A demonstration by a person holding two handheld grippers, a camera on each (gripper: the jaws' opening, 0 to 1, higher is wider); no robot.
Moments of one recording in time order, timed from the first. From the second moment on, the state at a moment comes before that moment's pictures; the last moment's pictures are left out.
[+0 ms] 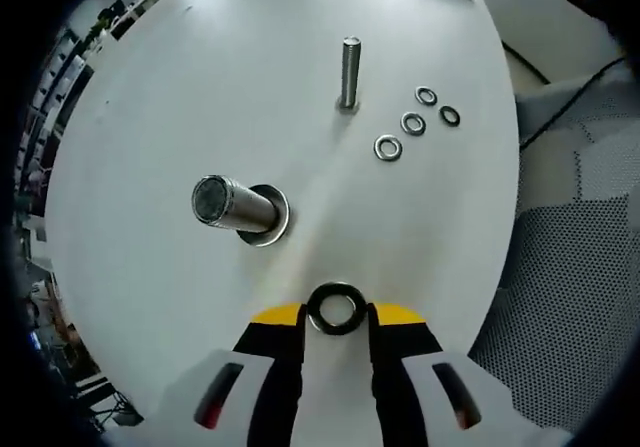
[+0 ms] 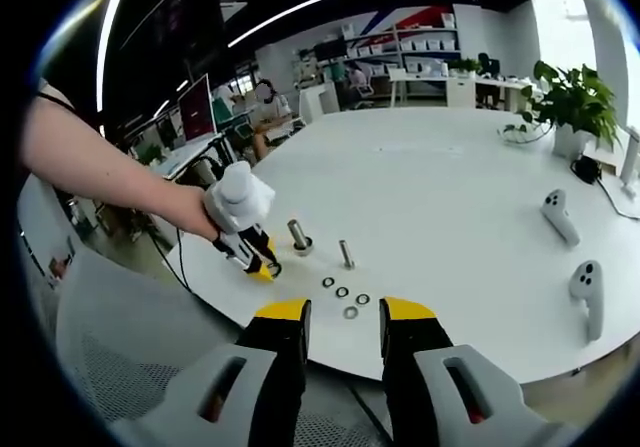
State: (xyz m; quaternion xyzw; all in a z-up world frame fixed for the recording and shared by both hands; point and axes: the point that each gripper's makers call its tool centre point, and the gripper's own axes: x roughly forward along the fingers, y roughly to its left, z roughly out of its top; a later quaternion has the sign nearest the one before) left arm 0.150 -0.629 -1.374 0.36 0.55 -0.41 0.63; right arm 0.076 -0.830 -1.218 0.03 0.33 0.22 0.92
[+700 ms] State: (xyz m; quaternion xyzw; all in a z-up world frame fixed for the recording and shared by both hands) left arm 0.143 -0.630 -1.373 0.38 0.55 -0.41 0.62; right arm 0.071 -0.823 -1.224 0.02 0.35 0.24 0.91
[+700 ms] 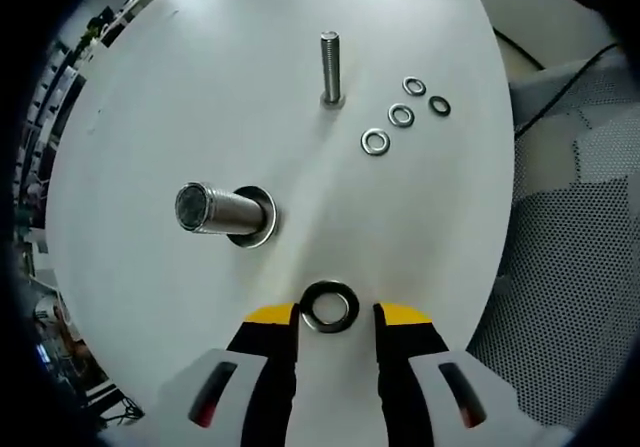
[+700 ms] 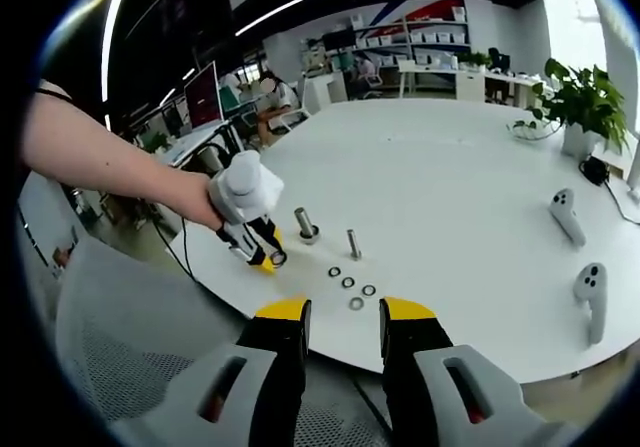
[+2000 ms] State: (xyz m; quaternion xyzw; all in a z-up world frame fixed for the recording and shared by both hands) left arm 0.142 -0.630 -1.373 0.35 0.55 -0.40 0.64; right arm 0.070 -0.823 -1.226 0.01 0.35 0.24 0.90
